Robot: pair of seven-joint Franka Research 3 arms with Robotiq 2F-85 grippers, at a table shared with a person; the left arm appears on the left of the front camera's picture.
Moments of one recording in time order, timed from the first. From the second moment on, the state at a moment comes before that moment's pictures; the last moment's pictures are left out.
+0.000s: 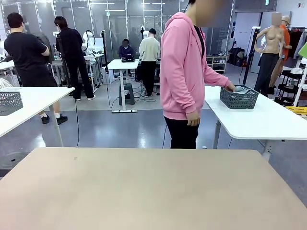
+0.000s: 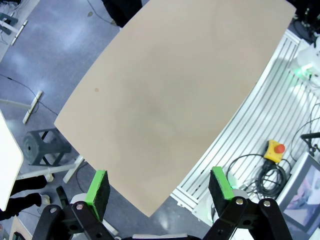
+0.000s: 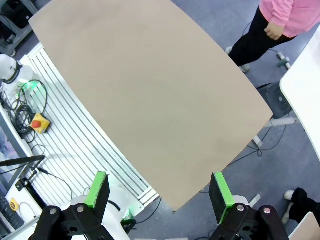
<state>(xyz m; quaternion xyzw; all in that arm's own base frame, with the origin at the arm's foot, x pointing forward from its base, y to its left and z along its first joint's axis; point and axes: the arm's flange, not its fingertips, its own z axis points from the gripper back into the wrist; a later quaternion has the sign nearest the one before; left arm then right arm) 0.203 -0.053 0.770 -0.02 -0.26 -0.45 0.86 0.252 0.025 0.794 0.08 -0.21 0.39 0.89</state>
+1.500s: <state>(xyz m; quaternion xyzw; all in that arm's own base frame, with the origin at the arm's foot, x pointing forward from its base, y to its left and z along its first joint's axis) 0.203 -0.053 0.770 -0.02 -0.26 -0.45 0.86 0.252 0.025 0.794 0.08 -0.21 0.39 0.89</state>
